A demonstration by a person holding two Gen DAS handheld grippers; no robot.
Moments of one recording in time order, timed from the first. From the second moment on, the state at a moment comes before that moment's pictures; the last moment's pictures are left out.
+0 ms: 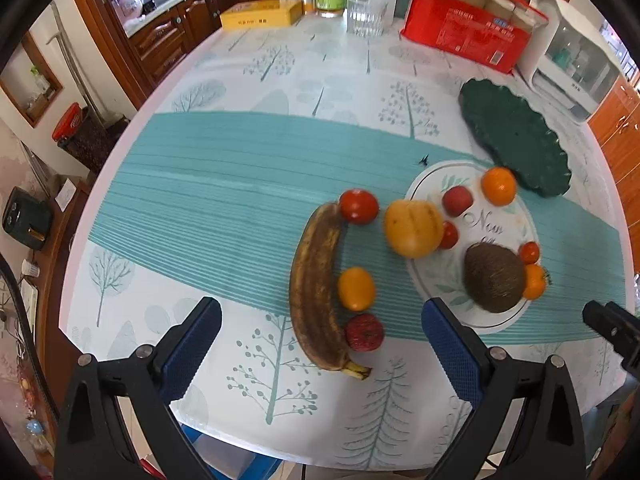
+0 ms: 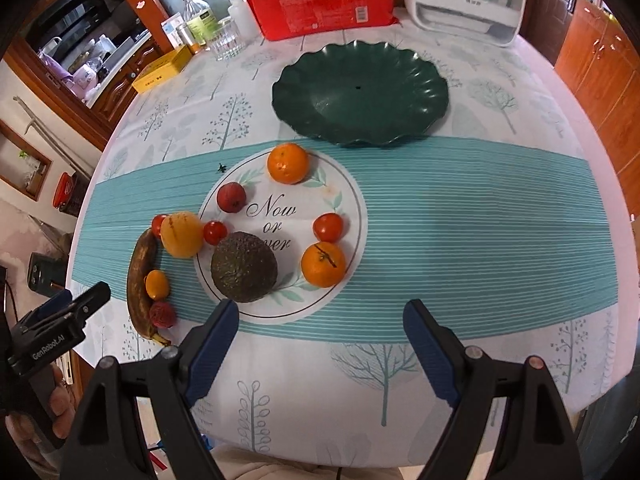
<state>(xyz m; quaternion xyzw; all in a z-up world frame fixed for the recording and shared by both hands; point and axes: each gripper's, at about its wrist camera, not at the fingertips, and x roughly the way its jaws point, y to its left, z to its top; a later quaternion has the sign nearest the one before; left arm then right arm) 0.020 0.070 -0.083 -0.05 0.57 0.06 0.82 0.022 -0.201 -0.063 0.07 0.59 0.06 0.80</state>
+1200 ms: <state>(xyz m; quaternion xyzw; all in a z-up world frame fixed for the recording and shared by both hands) 0.079 0.094 -0.179 -0.10 0.67 0.01 0.73 0.067 -0.118 -0.131 -0.05 0.63 0.14 0.77</state>
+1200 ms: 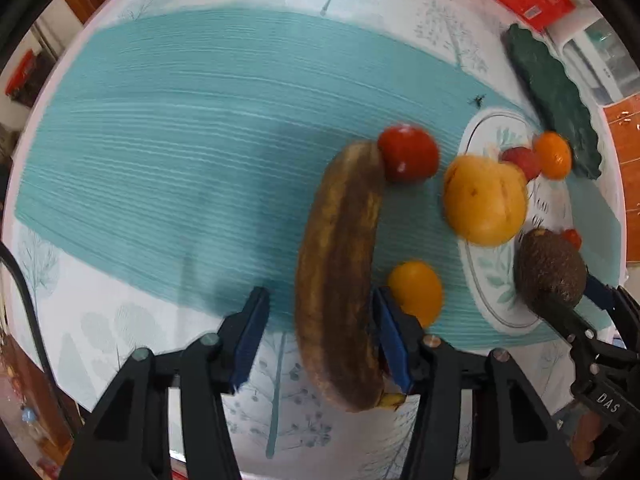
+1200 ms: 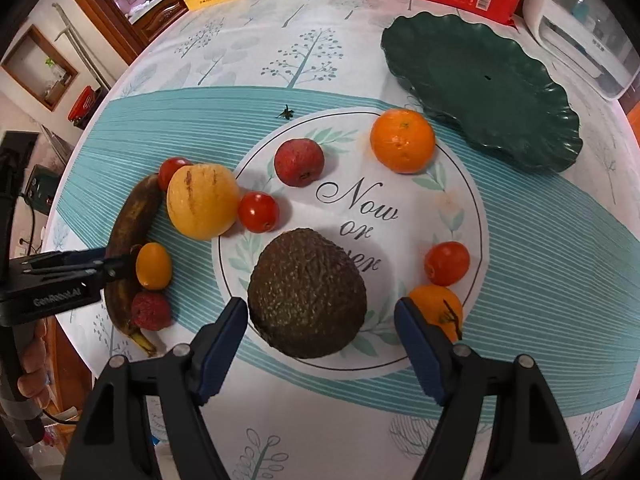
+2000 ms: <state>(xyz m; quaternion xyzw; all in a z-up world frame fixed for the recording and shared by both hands) 0.056 0.105 -0.160 -0.11 0.66 0.03 0.75 0.066 -0.119 -0.133 -0.04 0.62 0.16 0.77</state>
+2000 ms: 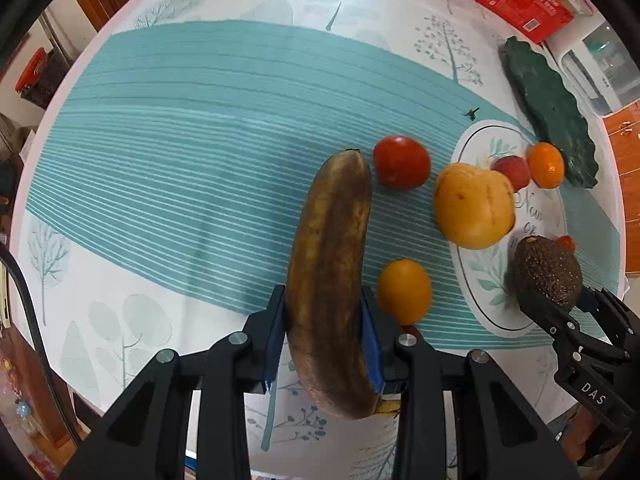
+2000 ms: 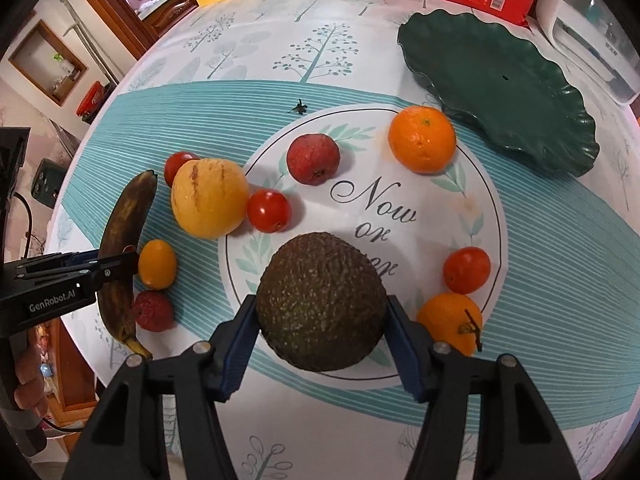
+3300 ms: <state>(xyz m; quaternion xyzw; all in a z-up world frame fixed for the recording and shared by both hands) 0.284 -0.125 -0.041 0.08 0.59 -0.16 0.79 0.233 -0.273 -0.051 0.05 0.56 0.01 0.82</state>
